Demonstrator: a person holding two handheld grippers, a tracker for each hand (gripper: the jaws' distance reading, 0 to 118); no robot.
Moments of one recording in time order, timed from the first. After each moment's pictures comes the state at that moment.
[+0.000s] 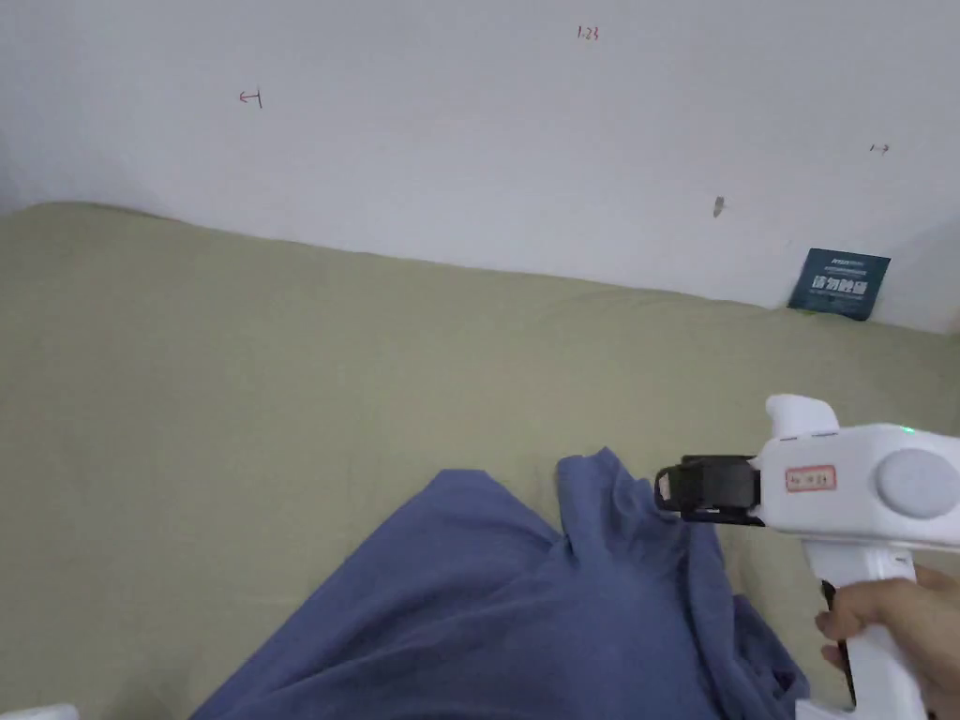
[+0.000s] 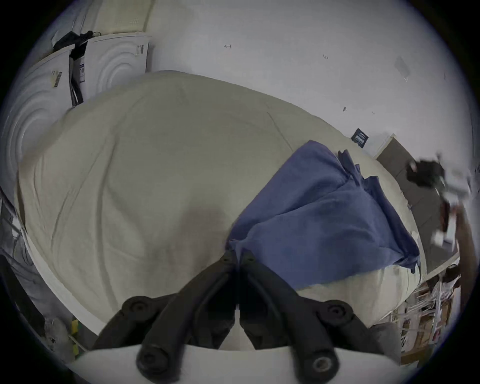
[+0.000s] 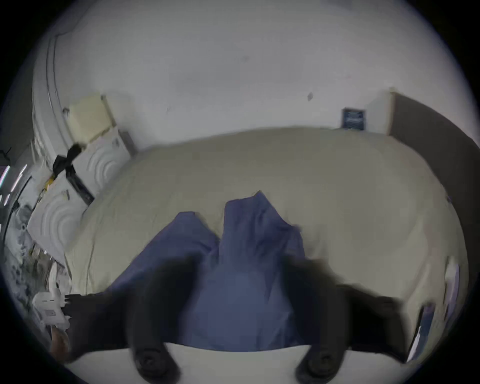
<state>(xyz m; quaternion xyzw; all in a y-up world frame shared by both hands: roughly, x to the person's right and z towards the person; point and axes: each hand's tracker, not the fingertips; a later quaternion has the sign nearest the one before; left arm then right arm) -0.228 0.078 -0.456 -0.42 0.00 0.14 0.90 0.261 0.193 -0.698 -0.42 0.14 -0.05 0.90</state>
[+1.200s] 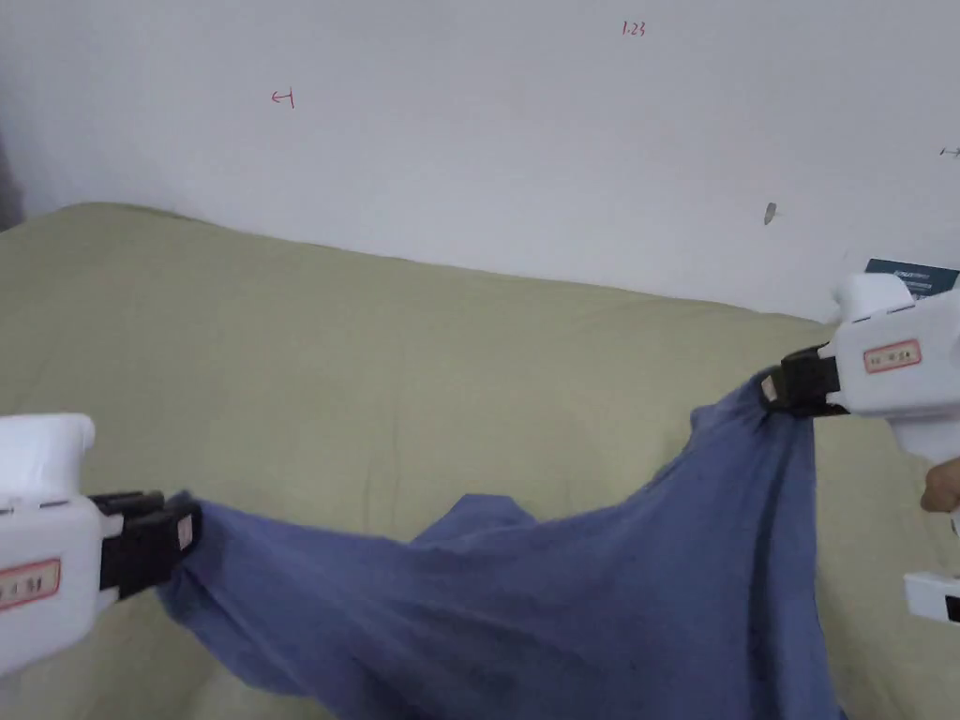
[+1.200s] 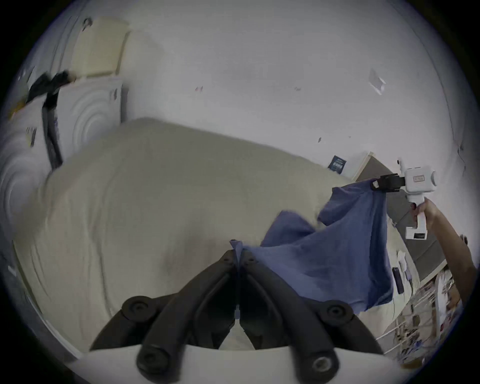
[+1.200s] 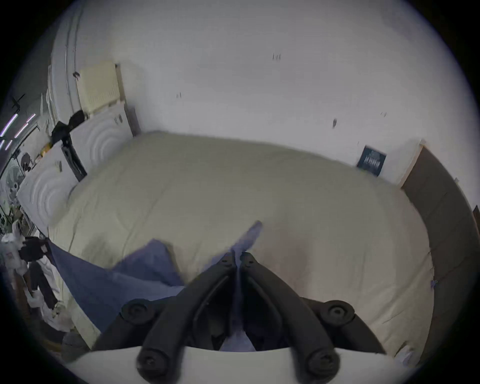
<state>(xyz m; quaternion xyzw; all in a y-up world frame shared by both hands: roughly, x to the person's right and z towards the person) -0.240 0.215 -0.573 -0.31 -0.06 0.09 0.94 0.276 0.276 -0.758 -0.34 0.14 0.04 0.93</state>
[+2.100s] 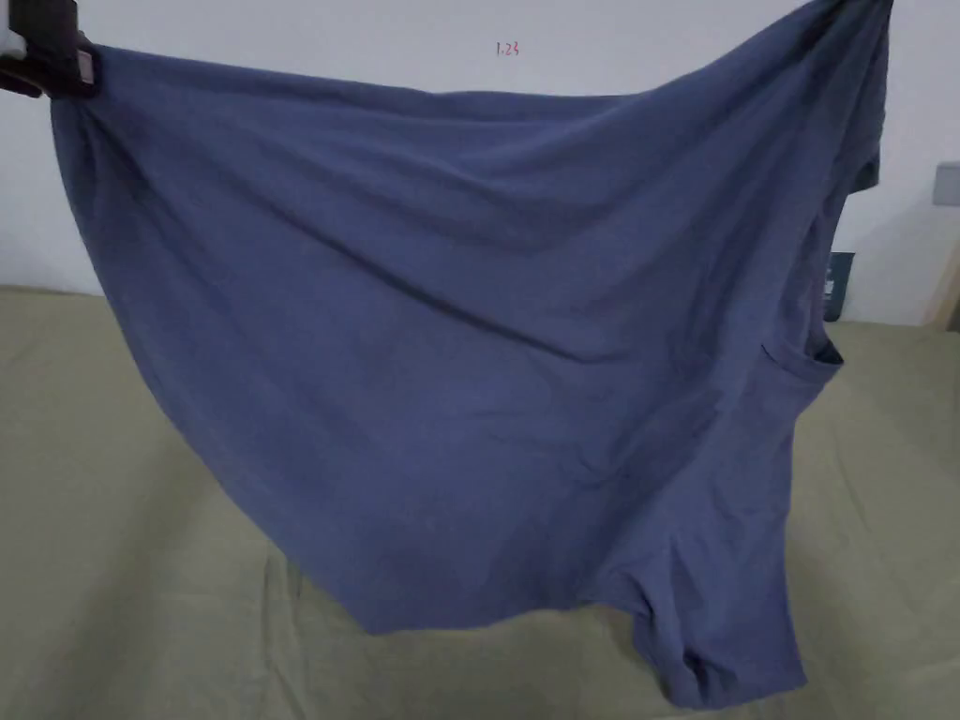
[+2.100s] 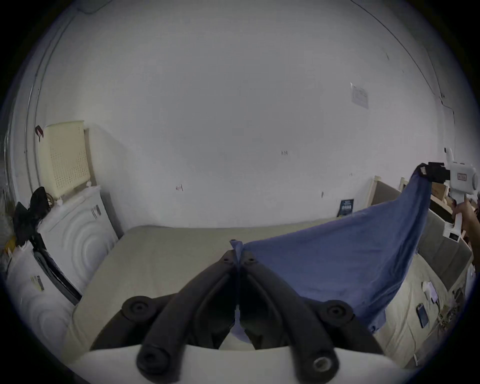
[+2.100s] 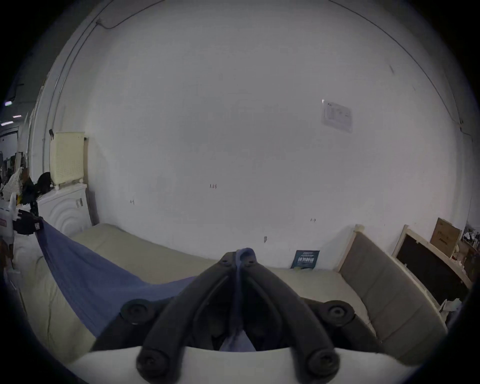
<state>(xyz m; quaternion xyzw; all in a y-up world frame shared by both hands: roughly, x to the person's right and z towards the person) -0.221 0.439 -0.800 -0.18 -0.05 -0.01 0.98 0.320 0.495 -0.775 -0.09 -0.01 0.06 0.99</state>
